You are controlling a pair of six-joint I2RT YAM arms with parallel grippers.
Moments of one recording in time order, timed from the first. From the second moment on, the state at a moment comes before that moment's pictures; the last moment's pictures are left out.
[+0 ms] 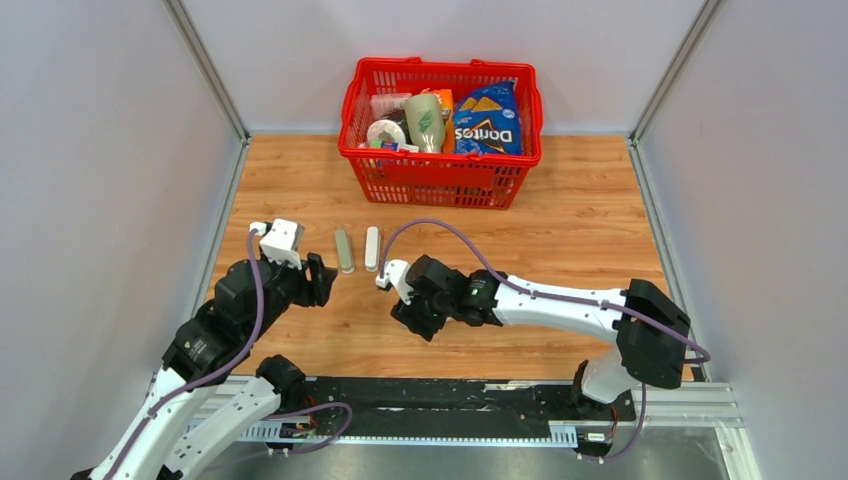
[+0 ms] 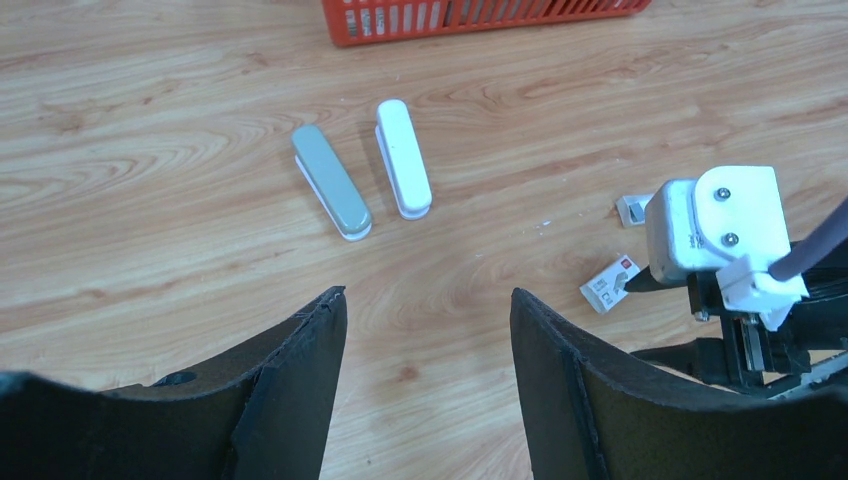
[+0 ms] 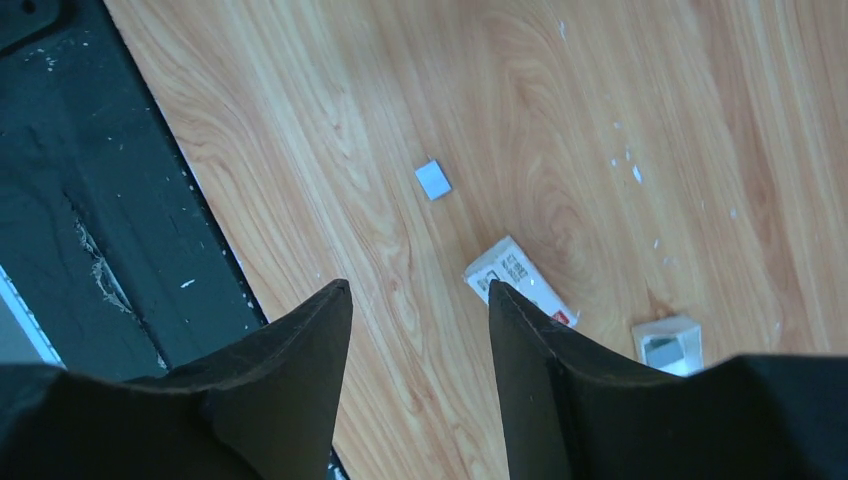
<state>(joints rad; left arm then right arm) -0.62 0.48 0.86 -0.77 -0.21 -0.23 1.15 1.53 1.05 -0.42 -0.02 0.04</state>
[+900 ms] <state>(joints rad) -0.62 0.47 0.86 -0.77 -0.21 -0.23 1.16 1.76 1.10 -0.31 -0.06 -0.19</state>
